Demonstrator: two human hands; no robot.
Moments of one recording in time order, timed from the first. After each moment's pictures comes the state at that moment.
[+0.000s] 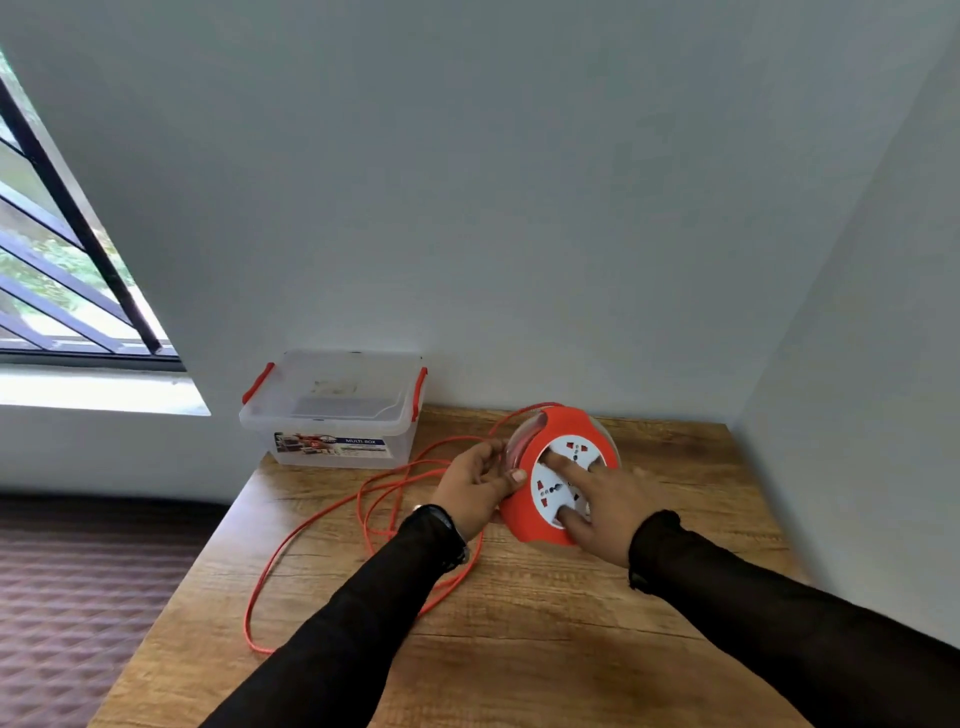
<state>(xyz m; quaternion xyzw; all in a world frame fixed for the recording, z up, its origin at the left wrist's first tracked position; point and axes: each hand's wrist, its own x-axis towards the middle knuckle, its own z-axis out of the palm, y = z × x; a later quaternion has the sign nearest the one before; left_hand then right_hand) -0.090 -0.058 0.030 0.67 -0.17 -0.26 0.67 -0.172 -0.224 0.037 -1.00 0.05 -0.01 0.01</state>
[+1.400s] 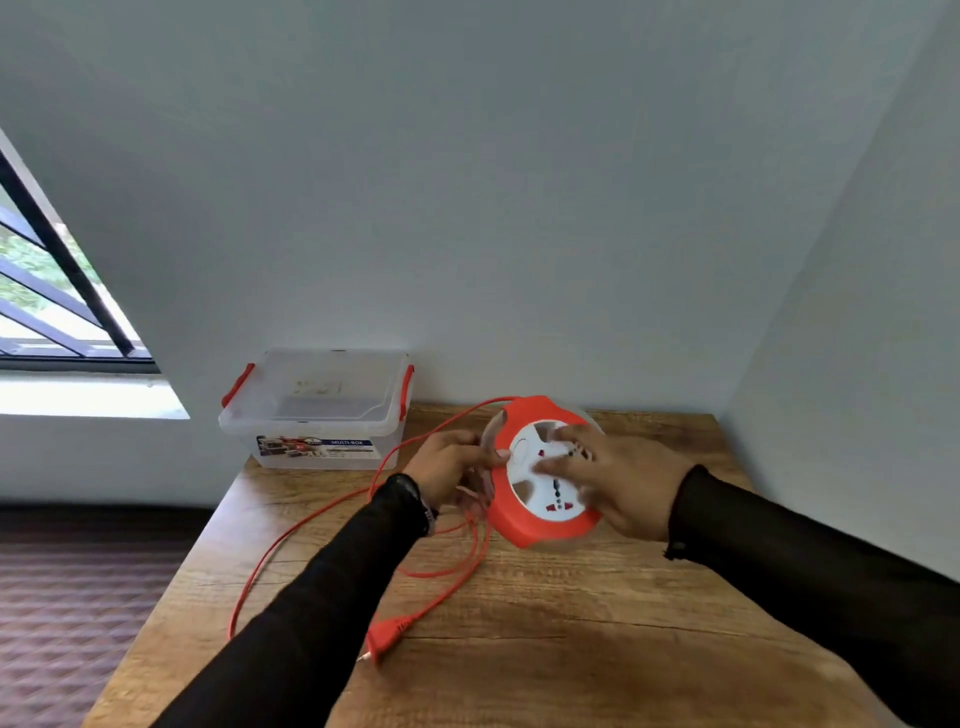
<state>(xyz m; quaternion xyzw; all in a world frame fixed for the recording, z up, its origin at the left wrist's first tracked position) -0.063 -0.050 0.056 0.70 -0.12 -0.33 0.62 -0.177 -0.247 0.086 -0.99 -0.14 0.02 0.00</state>
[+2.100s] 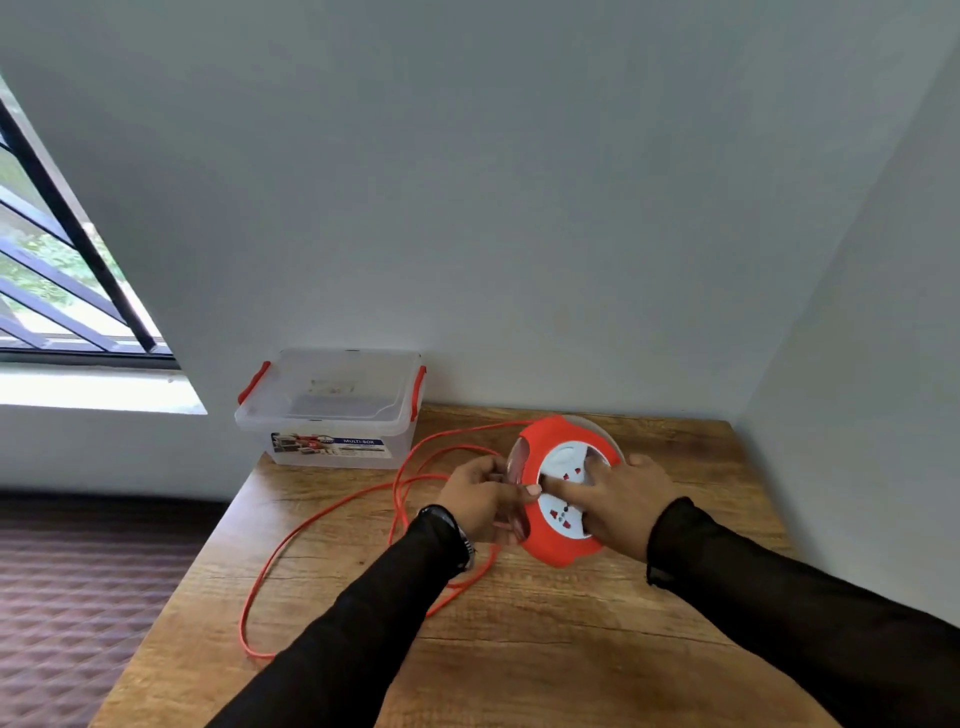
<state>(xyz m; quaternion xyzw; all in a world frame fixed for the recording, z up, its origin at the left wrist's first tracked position) -0.089 -0.064 0.035 0.67 -0.05 -0.35 0.65 -0.165 -0.238 0.049 -0.98 -0.09 0.04 -0.15</state>
